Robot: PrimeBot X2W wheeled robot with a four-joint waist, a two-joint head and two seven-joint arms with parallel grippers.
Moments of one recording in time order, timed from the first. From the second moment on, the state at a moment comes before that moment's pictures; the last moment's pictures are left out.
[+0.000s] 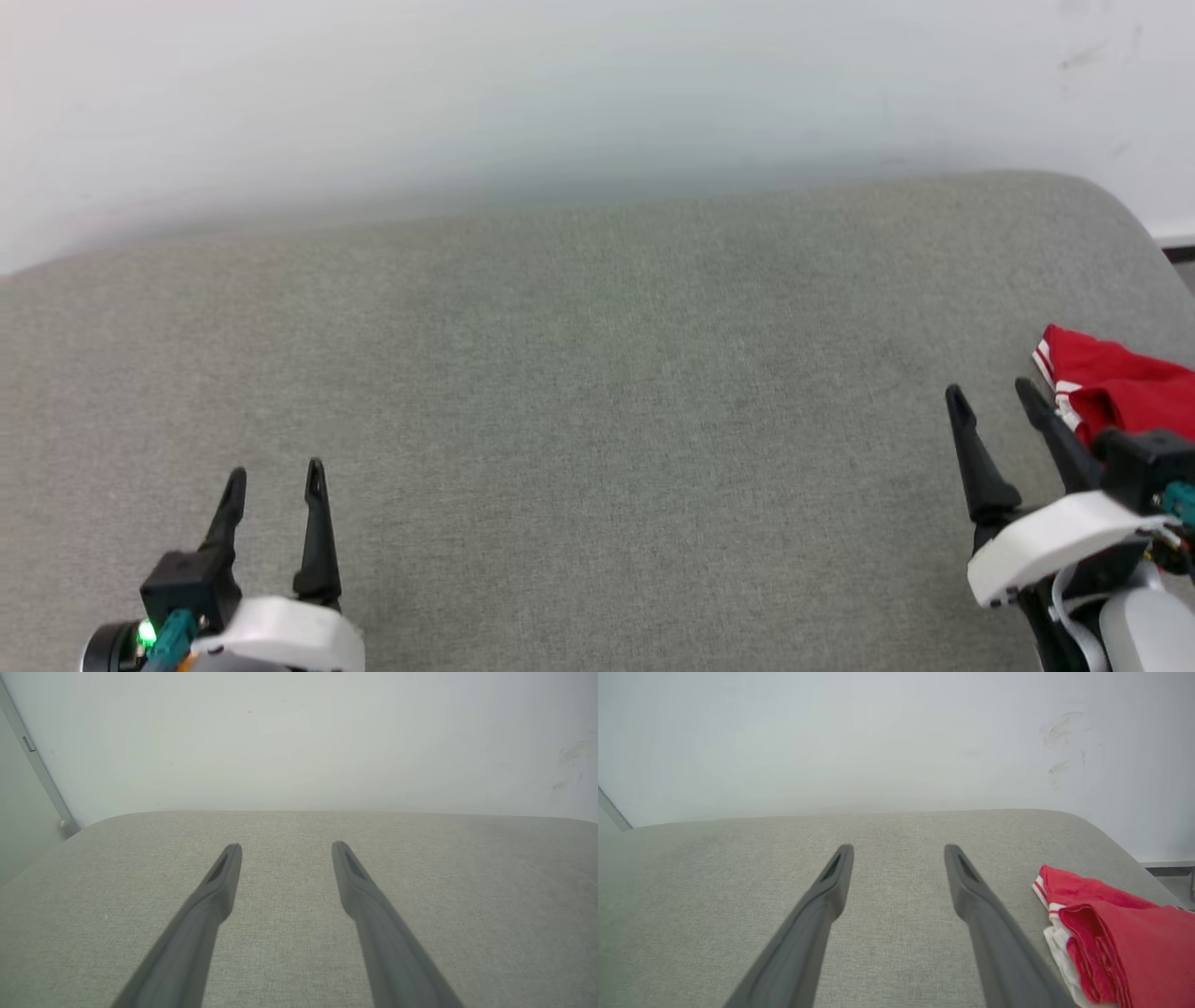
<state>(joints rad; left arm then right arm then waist) 0.00 0.28 -0.15 0.12 -0.37 0.16 -0.26 -0.17 -0.23 0.07 0.25 0.31 0.13 -0.11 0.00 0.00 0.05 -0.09</state>
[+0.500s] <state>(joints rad) 0.07 0.29 -0.16 0.11 -0.38 0.17 -0.25 0.02 -0.17 -0.01 -0.03 0.24 0.13 0.01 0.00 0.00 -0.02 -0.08</state>
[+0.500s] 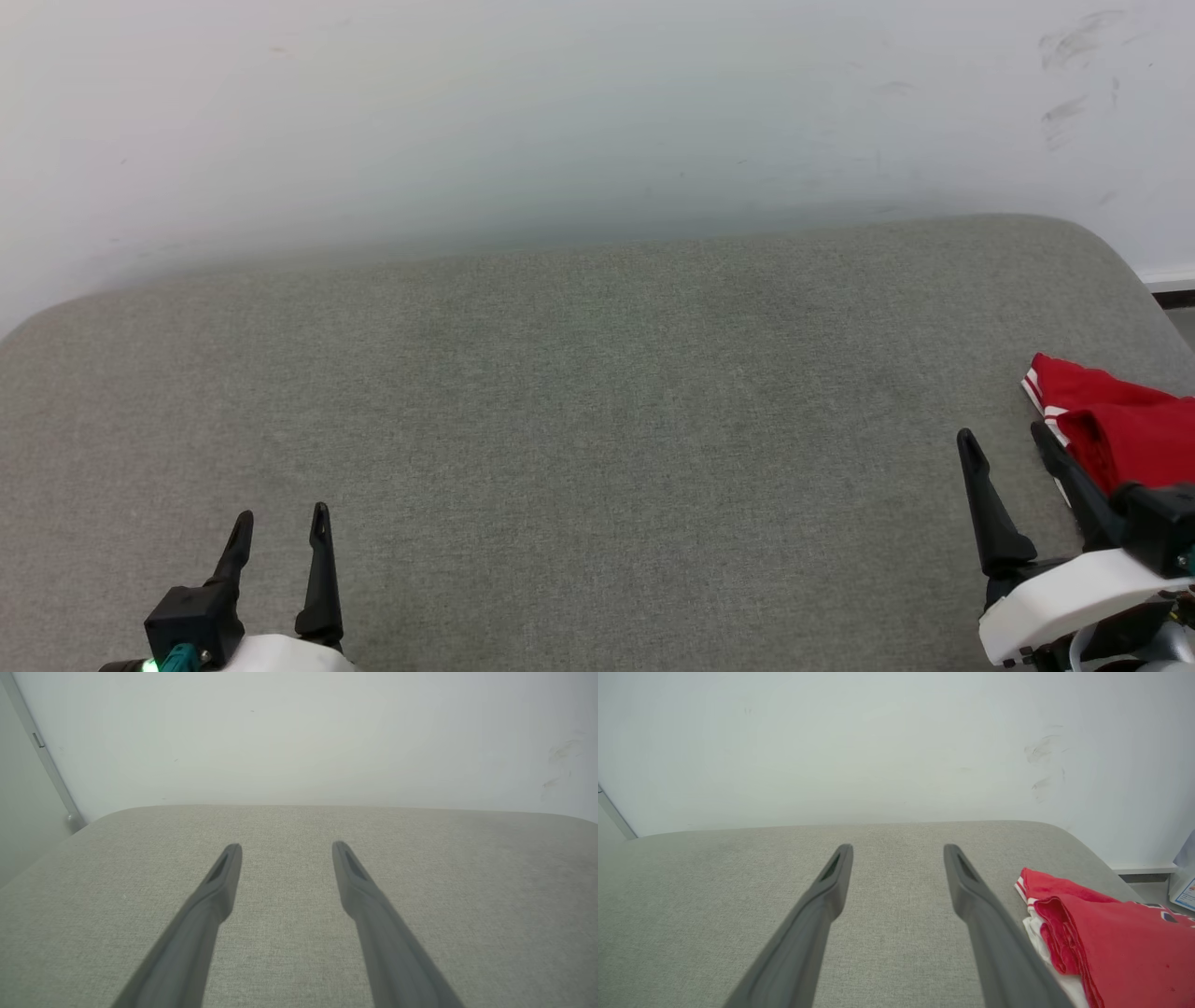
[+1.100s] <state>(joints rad) 0.07 0.29 -0.18 0.12 -0.41 0.15 -0.24 0.04 -0.16 0.00 -0.06 0.25 0.13 0.03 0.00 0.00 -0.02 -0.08</state>
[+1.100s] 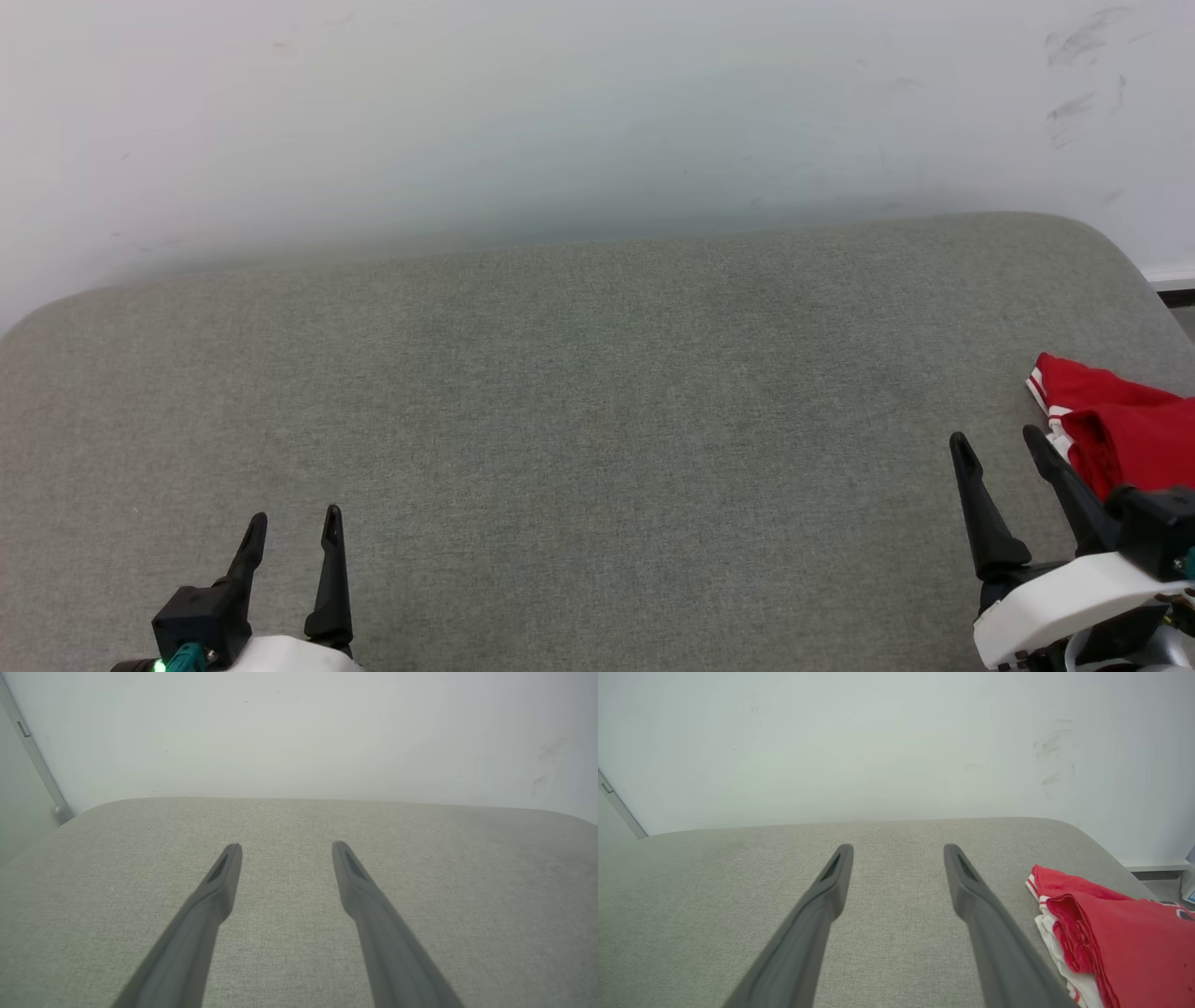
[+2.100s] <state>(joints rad) 0.05 0.22 -0.11 0.18 -0.74 0.08 -0.15 0.03 -0.13 -0.03 0.06 0.62 0.13 0.05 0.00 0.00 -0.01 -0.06</state>
